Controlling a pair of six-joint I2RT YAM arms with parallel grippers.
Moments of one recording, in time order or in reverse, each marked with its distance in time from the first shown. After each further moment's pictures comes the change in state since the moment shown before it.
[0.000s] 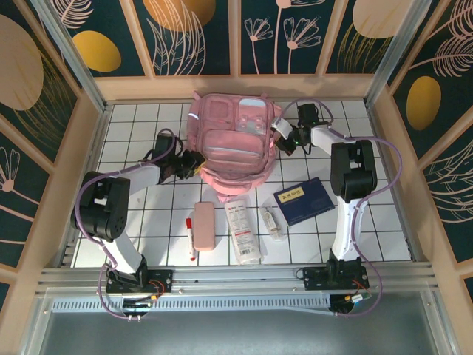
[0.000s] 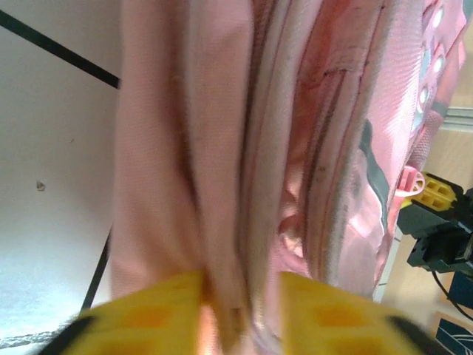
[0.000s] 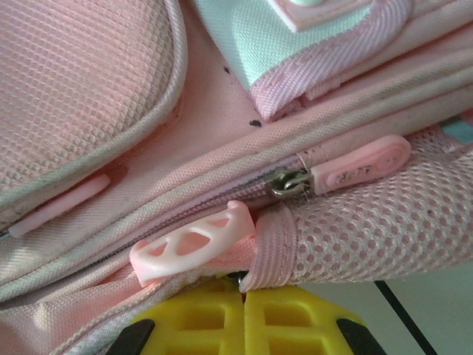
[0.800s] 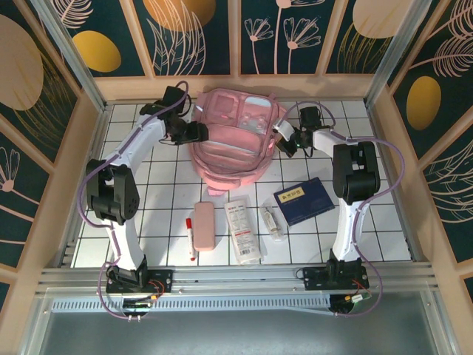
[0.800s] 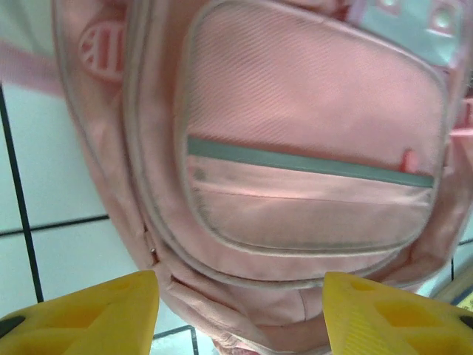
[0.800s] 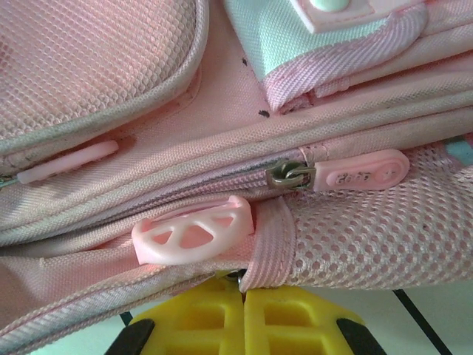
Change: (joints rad) left arm -0.043 0.195 0.813 -0.876 -0.219 0.735; right arm -0.011 -0.040 -0.081 0.083 -0.042 0.021
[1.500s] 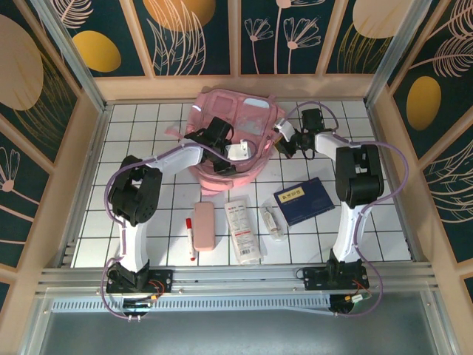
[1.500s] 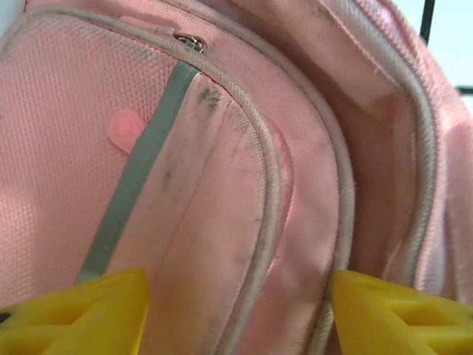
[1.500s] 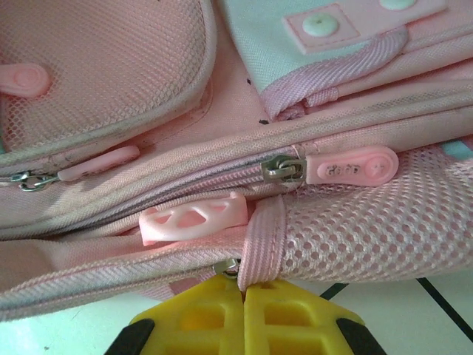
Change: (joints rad) left arm -0.270 0.078 -0.256 0.389 -0.097 1.186; right arm -0.006 -0.065 -0.081 0.057 -0.093 0.087
